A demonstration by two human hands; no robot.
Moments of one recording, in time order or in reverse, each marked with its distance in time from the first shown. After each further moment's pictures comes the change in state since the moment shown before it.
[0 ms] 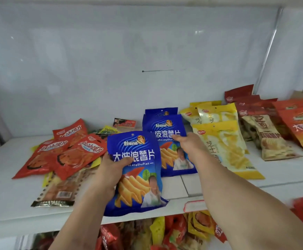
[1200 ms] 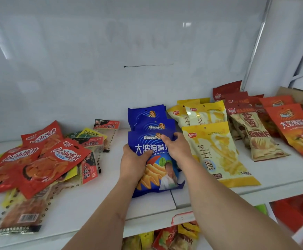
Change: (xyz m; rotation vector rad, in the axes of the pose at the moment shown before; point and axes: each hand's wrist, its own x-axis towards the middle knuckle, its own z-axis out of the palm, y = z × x) left_hand 0.062 -0.019 0.110 0.327 0.047 0.190; right_hand 0.021 0.016 0.002 -0.092 0.141 -0.072
